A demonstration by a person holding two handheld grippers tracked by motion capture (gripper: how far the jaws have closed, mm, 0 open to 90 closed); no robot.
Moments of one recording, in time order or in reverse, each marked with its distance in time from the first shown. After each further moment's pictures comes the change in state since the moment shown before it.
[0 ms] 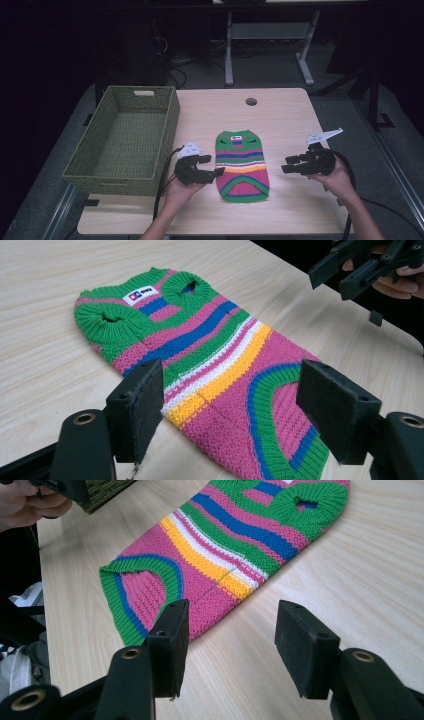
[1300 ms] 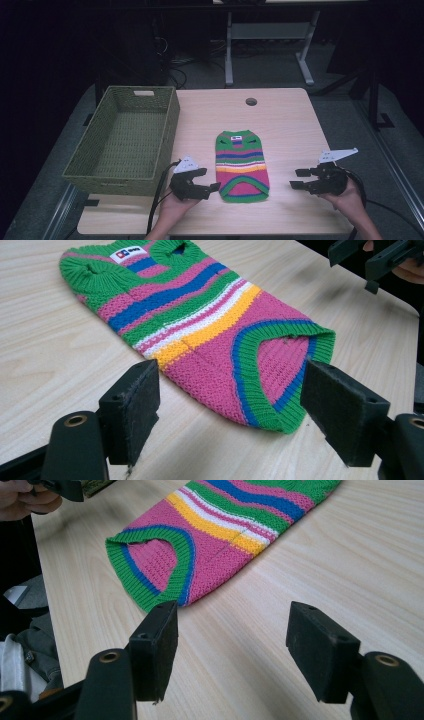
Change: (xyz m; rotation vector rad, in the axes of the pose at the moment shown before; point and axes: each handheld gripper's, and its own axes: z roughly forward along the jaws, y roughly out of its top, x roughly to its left) left arm -0.015 -0.031 -0.014 0.038 0.005 0.013; right arm 0.025 -0.045 -0.016 -0.045 -0.064 -0.012
